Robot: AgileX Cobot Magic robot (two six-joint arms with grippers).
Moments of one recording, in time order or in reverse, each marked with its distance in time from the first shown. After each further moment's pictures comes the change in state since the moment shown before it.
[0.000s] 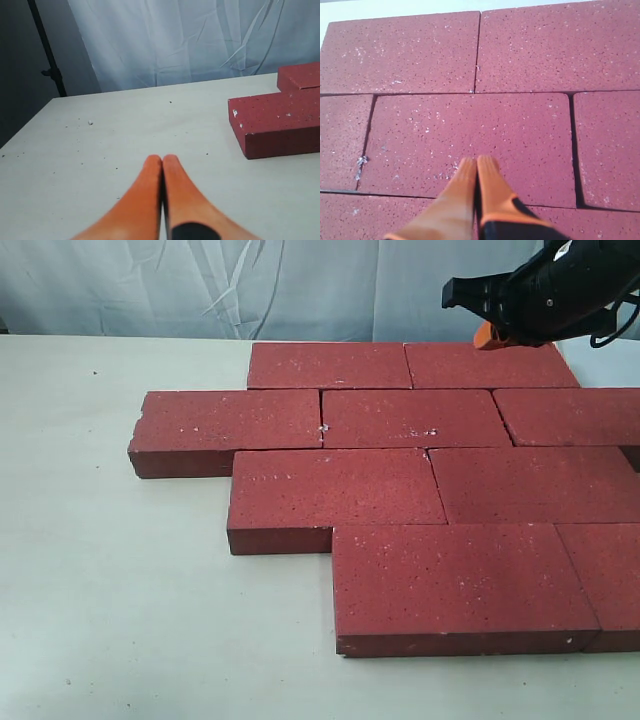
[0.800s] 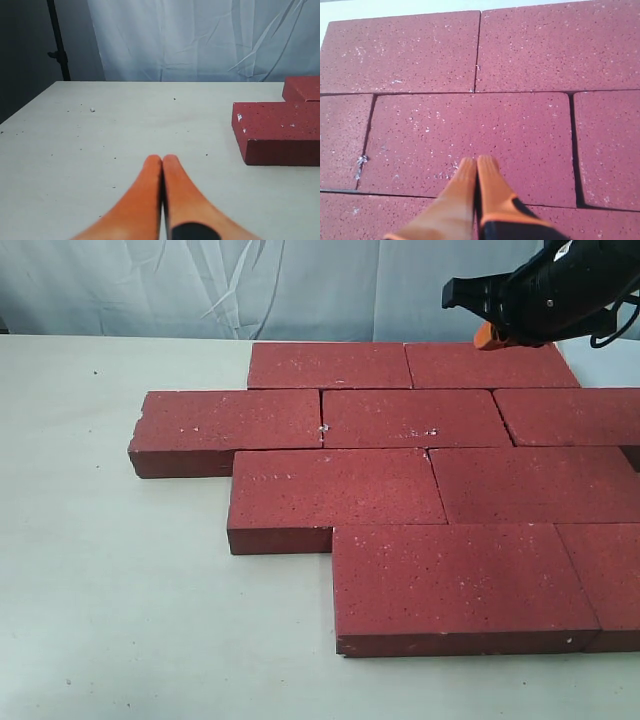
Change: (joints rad) left arm 0.000 -0.014 0.000 0.168 0.024 -0.275; right arm 0.000 0.000 0.002 0.000 0.000 0.000
